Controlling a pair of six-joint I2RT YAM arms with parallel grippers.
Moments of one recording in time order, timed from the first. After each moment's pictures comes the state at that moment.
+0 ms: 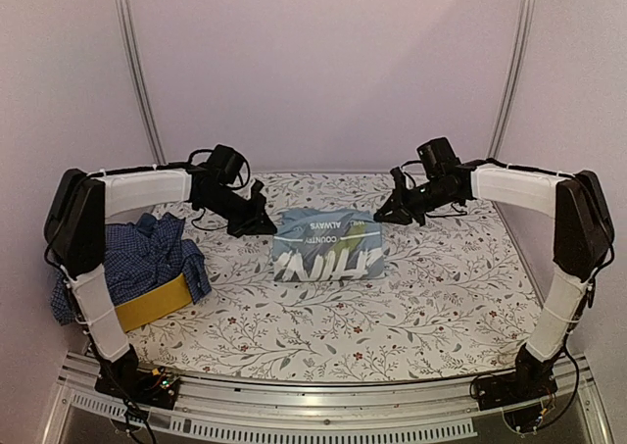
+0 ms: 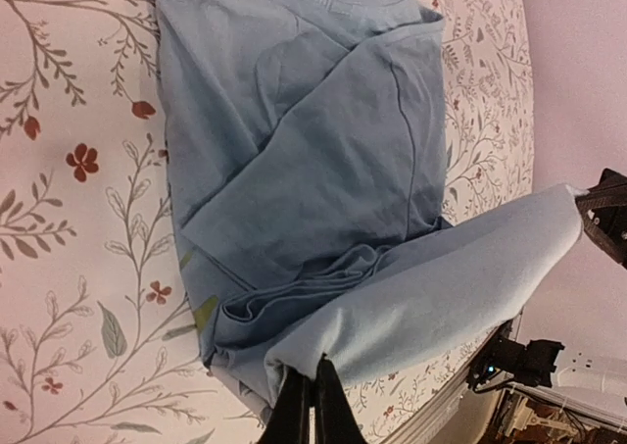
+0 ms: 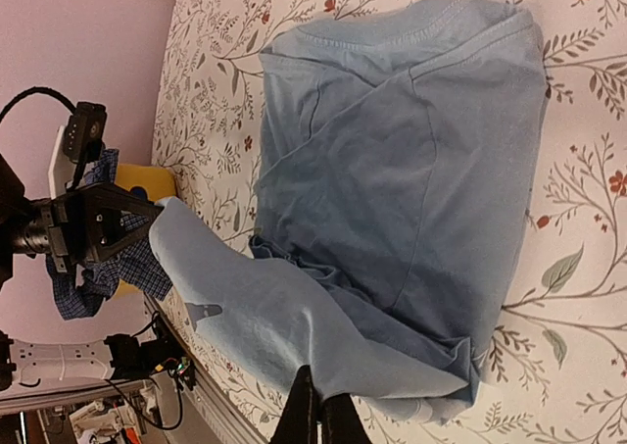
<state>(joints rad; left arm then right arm) -0.48 1.81 1.33 -0.52 0.48 -0.63 0.45 1.76 1.32 -0.44 -0.61 0.61</state>
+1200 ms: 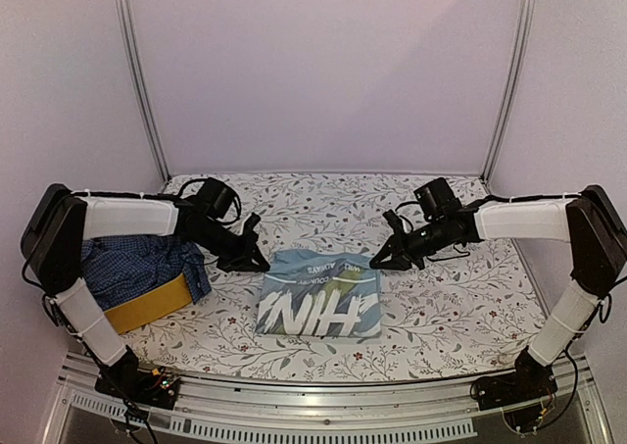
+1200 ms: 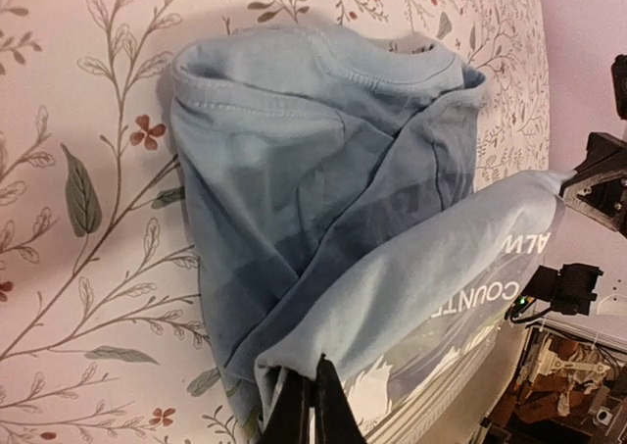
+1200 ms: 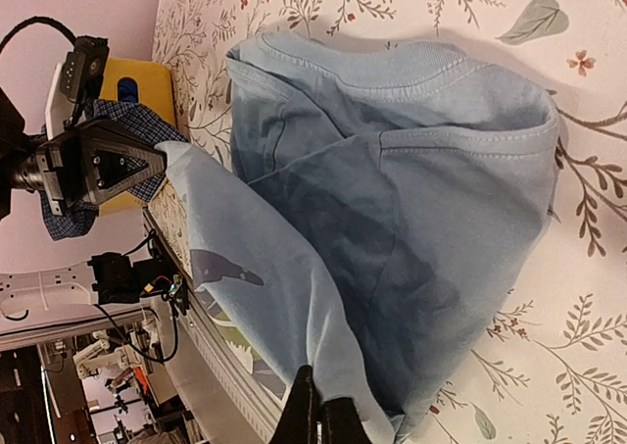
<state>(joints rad) -0.52 1.68 1.00 -0.40 0.54 -0.56 0.55 1.67 0.99 -0.26 -0.69 0.65</state>
